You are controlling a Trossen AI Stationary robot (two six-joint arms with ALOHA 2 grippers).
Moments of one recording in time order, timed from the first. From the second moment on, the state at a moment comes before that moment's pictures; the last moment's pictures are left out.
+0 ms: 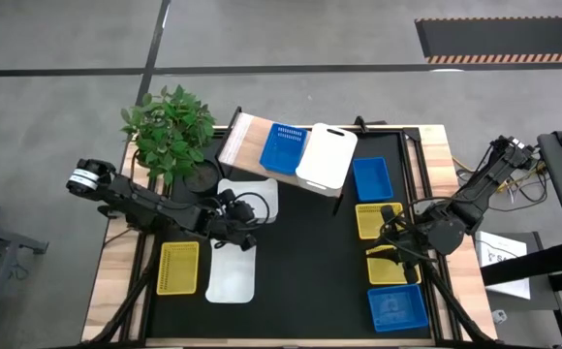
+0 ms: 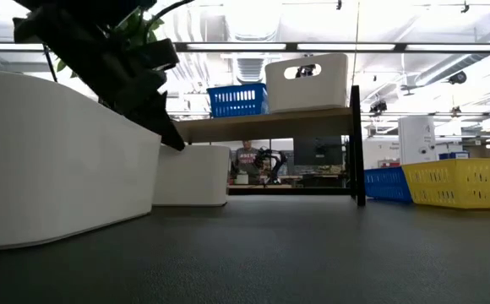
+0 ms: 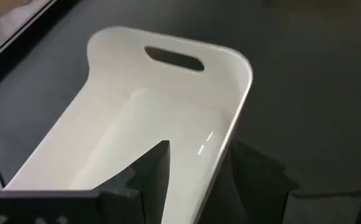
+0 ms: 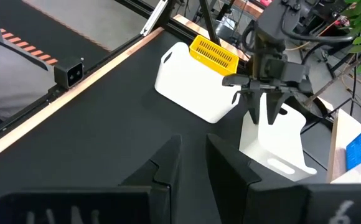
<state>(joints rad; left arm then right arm) -0.26 1.44 0.72 -0.17 -0.63 -0.46 0.75 0.85 0.75 -0.36 0.45 -0.18</state>
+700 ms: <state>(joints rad) -0.25 1.51 0.74 -0.06 -0.59 -0.35 0.75 0.85 0.75 -0.36 0.45 -0.17</state>
